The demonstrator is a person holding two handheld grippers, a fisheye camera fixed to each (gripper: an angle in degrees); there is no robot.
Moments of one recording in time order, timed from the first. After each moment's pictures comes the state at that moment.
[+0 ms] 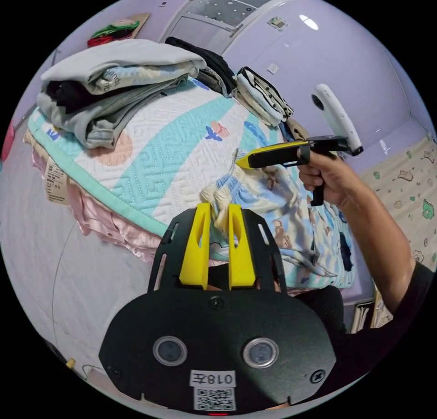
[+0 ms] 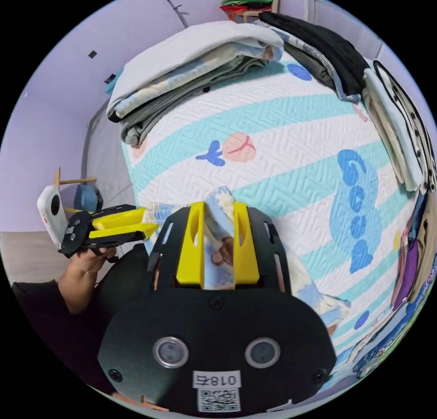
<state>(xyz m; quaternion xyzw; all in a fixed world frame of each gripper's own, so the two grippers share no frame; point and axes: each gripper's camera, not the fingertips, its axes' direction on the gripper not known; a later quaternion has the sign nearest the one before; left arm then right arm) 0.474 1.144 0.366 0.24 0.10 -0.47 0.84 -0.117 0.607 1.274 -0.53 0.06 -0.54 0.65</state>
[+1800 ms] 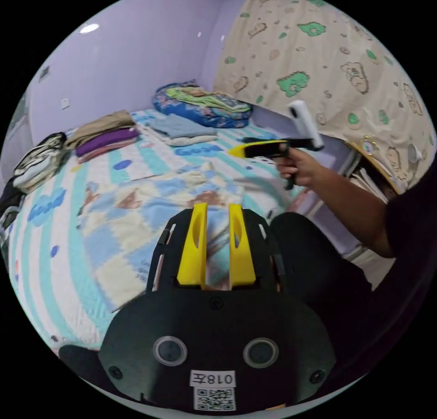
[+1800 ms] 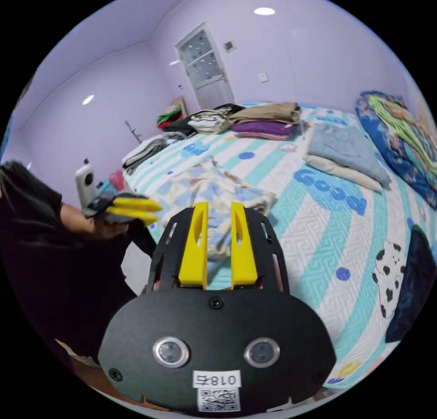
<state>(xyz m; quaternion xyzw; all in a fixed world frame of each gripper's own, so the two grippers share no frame) 1.071 0.576 0.173 0.29 0.11 -0.02 0.95 0.340 0.295 0.735 -0.21 -0.01 -0.40 0.89</state>
